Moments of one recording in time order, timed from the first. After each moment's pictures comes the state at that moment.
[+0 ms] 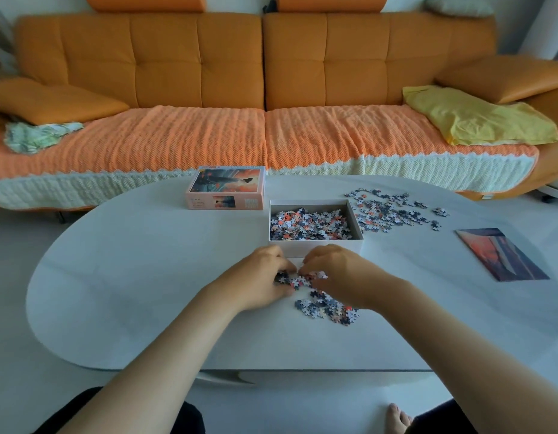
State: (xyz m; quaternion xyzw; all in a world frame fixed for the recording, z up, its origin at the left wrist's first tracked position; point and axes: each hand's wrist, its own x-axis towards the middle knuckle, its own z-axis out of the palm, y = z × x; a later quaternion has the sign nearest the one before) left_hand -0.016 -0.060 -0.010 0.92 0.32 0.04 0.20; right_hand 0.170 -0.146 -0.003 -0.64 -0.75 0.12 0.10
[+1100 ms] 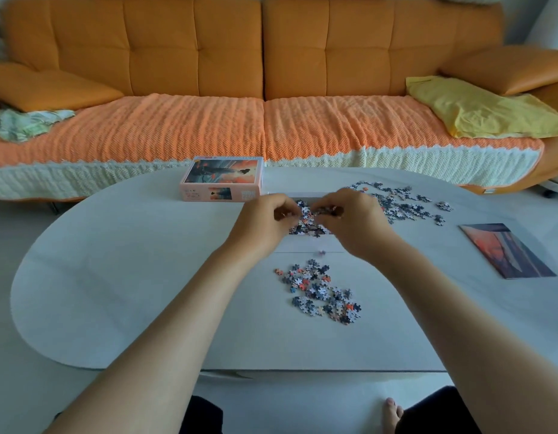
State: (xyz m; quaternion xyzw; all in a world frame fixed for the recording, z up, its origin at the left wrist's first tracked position) left_hand 0.020 -0.033 0.020 0.82 0.37 0.31 0.31; right_hand 0.185 -0.114 0.038 -0.72 -0.60 0.08 0.34
